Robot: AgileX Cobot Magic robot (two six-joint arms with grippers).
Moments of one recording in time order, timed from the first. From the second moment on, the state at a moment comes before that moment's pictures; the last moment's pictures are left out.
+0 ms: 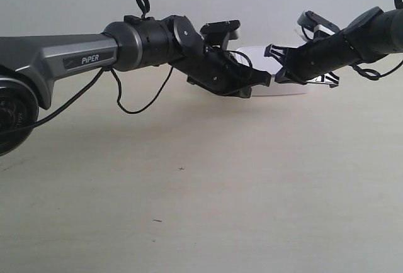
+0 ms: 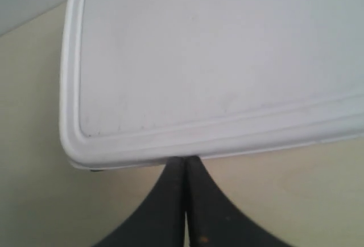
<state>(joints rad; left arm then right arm) -0.48 2.44 -2.03 -0.58 0.57 0.27 0.06 2.27 -1.60 0.88 0.45 -0.43</state>
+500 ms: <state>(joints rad) -0.48 2.44 -2.03 -0.58 0.60 0.28 0.06 2.35 -1.65 0.88 0.45 -0.43</state>
